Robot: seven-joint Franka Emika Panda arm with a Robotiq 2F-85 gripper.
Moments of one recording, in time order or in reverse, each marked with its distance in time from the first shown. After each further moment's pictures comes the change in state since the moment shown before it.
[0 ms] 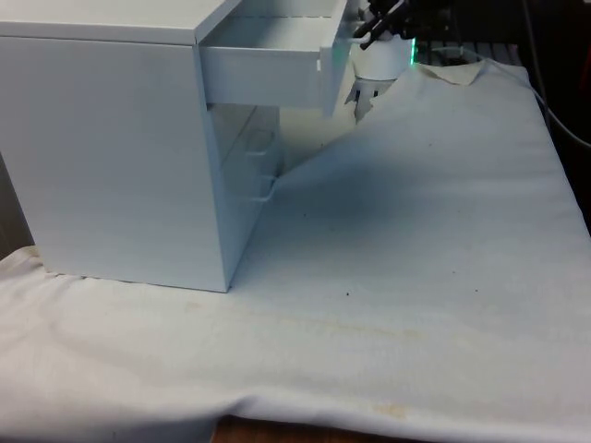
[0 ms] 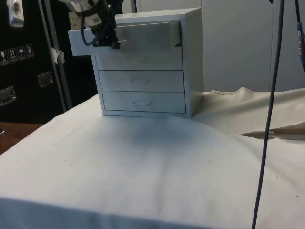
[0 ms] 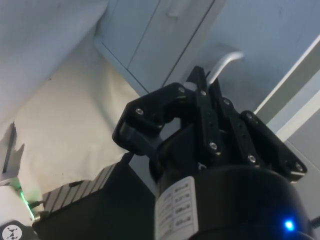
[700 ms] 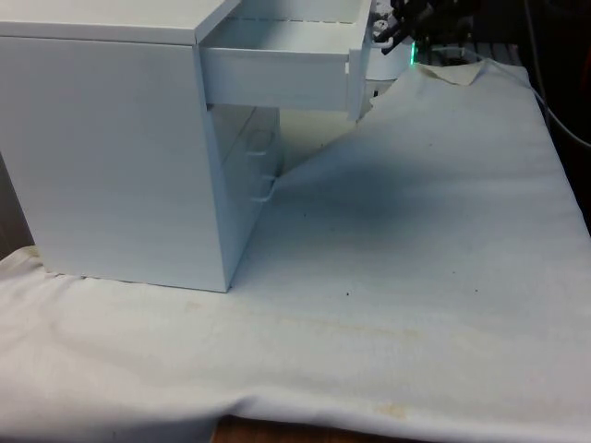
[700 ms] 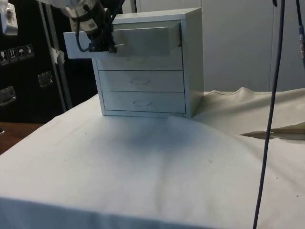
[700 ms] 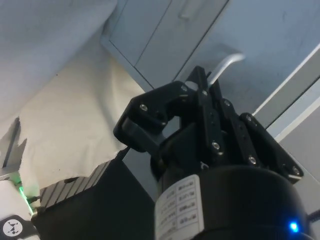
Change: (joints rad) arm 0.008 0.023 0.045 0.021 -0.006 -0.033 0.064
